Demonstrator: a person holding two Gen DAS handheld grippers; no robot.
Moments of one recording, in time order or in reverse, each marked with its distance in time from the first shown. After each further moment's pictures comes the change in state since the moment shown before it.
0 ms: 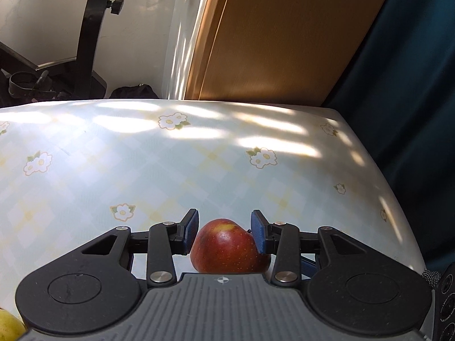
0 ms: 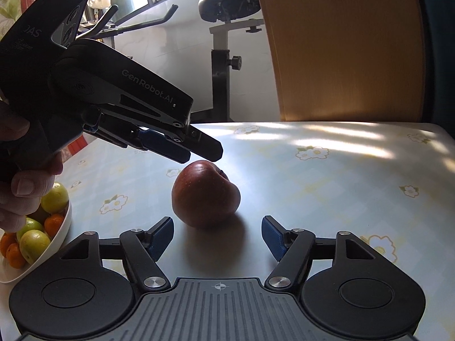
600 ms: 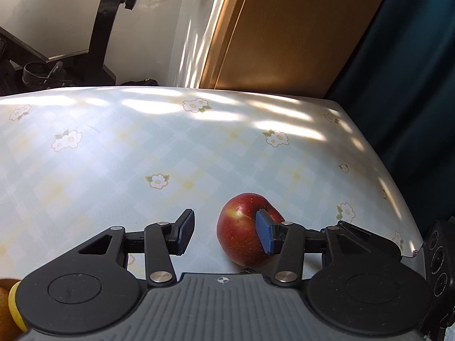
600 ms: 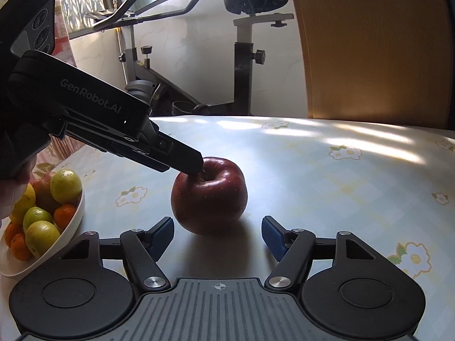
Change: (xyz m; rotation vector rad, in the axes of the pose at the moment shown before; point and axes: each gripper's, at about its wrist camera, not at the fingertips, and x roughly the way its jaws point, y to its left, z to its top) left arm -0.026 0.037 -0.020 -0.008 0.007 -0.004; right arm 0.021 0.026 0.001 -0.074 0.033 0.063
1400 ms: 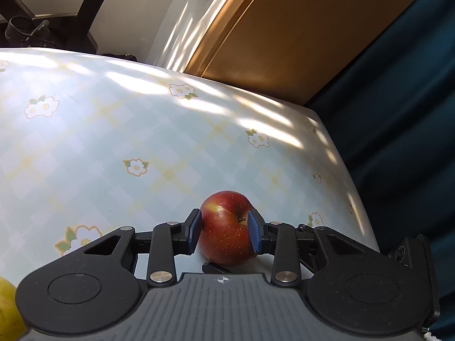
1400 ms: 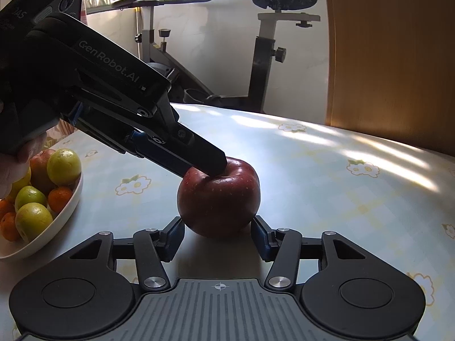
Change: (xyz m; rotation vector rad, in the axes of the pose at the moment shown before) left arm 0.026 0.021 0.001 -0.141 0.029 -0.210; right arm 0.016 0.013 0.007 -0.106 0.033 -0.005
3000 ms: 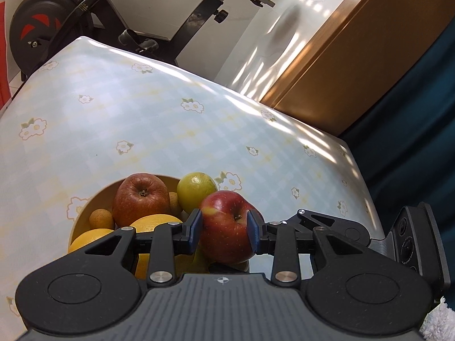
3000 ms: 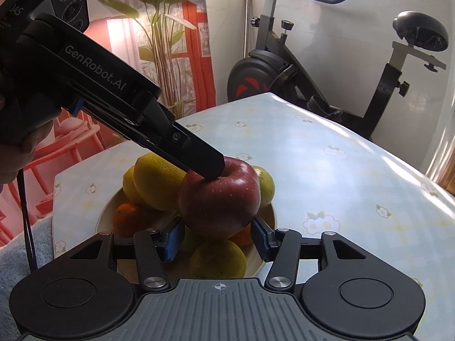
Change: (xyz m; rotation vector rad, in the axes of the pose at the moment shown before) left arm -0.182 0.080 -0.086 -0.124 -0.144 0.146; right arm 0.003 0.183 0.044 -0.259 0.095 0.264
